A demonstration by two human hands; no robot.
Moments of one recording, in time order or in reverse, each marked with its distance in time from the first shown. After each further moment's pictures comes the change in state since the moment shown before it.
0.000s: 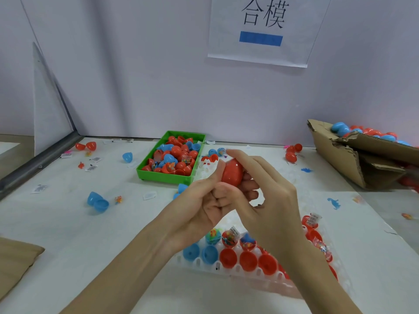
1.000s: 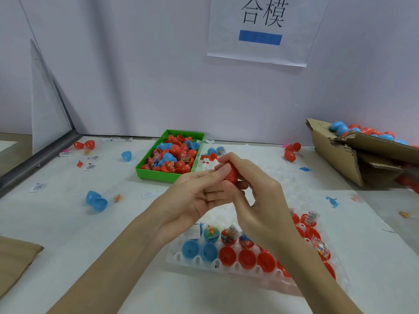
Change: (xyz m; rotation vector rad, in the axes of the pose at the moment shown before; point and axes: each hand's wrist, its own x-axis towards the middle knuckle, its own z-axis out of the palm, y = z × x) left_hand 0.000 0.016 -0.009 0.133 0.053 0.002; right_hand -0.002 0.007 0.004 0.206 -0.182 0.103
